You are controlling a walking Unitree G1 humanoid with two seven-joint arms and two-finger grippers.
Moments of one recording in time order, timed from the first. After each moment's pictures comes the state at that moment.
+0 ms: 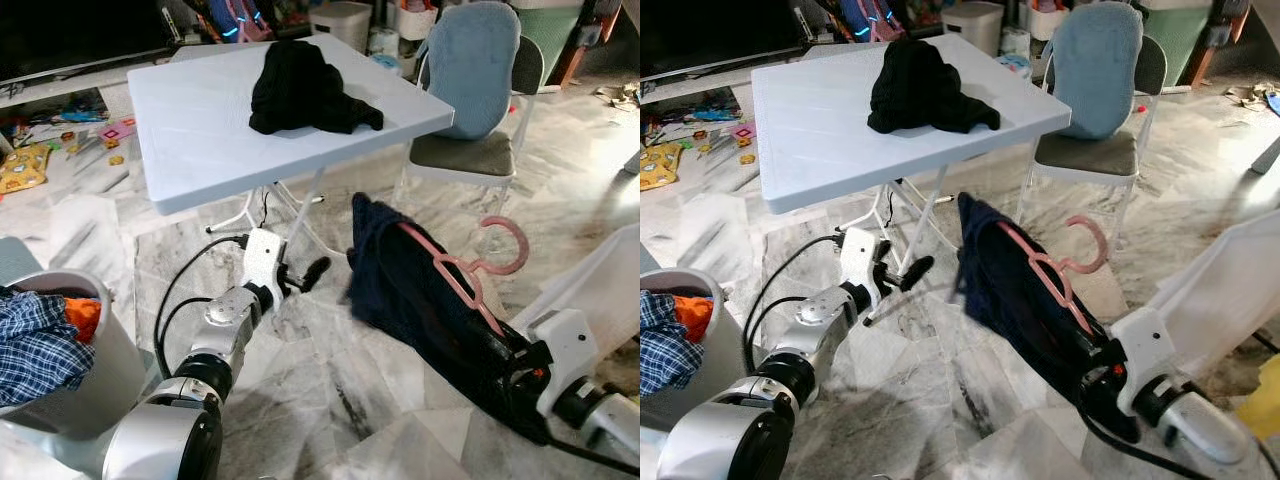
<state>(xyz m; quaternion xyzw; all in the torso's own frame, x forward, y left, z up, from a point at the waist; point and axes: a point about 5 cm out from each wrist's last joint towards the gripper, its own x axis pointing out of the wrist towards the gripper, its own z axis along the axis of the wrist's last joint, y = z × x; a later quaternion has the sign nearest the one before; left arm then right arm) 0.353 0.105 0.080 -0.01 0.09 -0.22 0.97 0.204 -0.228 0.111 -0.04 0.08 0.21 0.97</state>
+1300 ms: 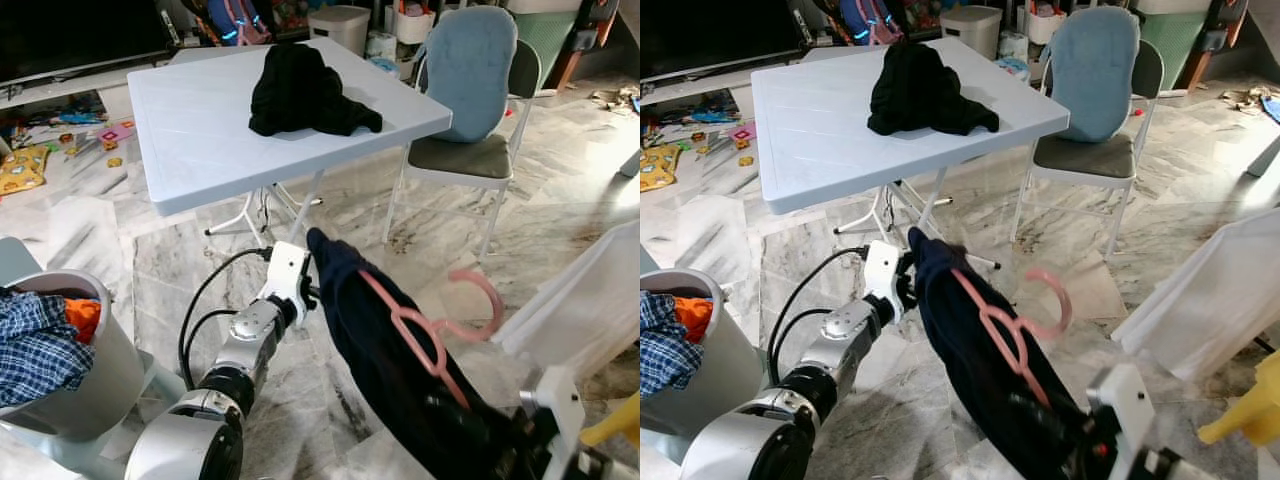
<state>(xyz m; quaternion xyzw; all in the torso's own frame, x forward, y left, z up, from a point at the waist) 0.339 0.069 0.071 -0.04 0.08 -0.29 0.95 0.135 -0.196 0.122 0.07 0.17 0.39 0.90</state>
